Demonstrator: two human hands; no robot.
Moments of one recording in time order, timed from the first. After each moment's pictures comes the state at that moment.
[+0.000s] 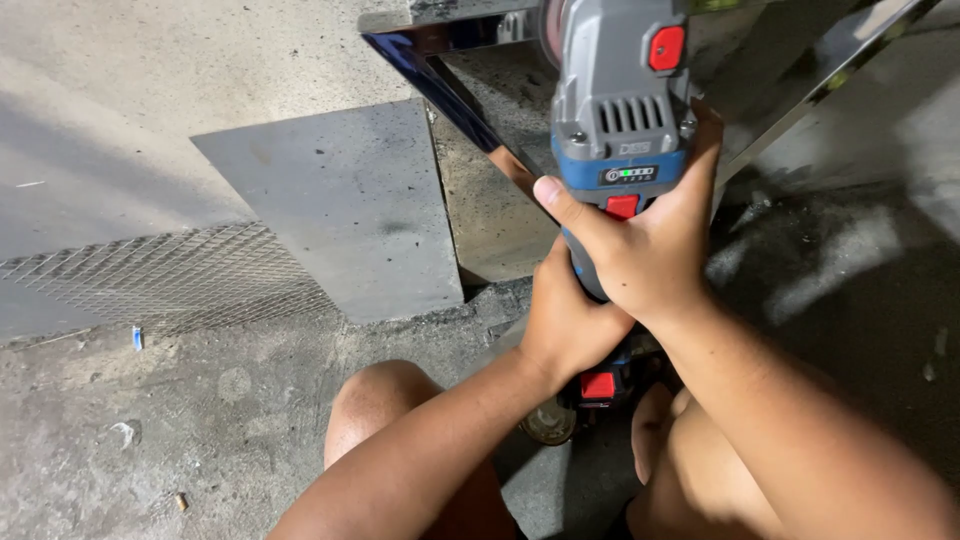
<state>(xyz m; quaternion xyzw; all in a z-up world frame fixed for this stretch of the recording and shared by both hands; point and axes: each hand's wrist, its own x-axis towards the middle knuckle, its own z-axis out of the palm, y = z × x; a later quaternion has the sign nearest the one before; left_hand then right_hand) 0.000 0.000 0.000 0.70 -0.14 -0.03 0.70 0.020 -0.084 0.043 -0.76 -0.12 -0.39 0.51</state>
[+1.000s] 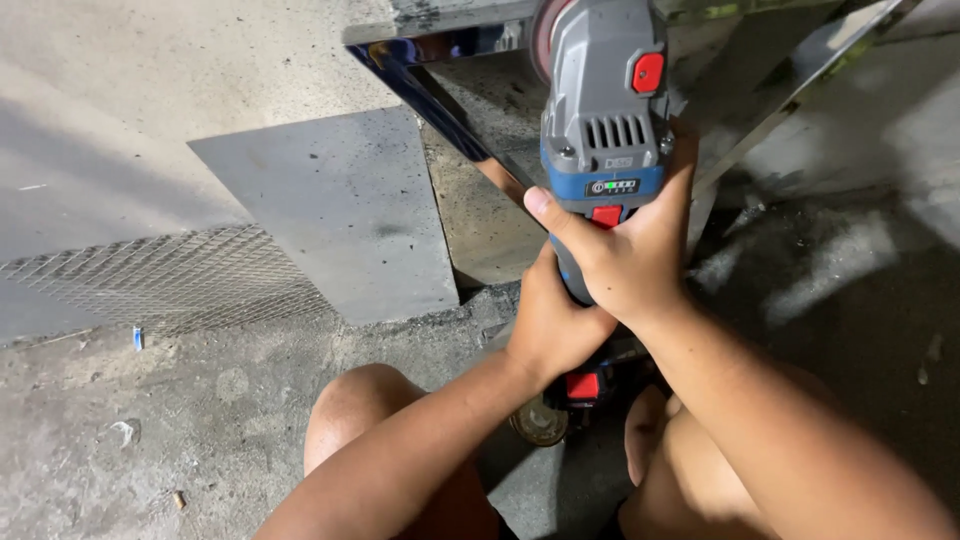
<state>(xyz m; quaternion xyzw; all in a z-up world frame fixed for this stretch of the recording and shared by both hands) 0.001 -0.004 -0.010 0.73 -0.14 -0.03 0.67 0.019 -0.090 0.039 -0.75 -0.11 -0.39 0.52</state>
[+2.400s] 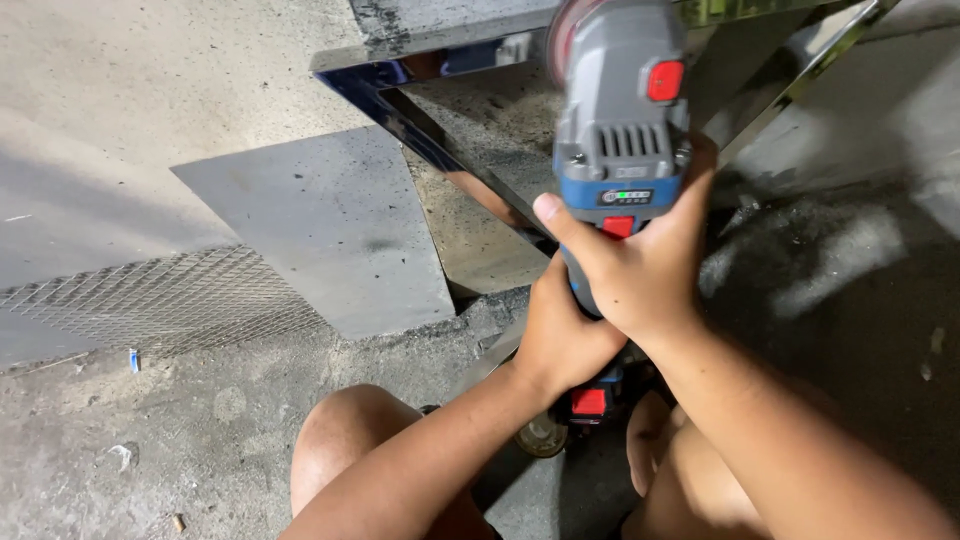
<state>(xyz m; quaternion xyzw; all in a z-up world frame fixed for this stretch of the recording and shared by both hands) -0.001 -0.021 -0.010 0.69 -0.16 -0.06 0.70 0.013 -0.103 0.044 -0.75 -0.07 -0.40 0.53</state>
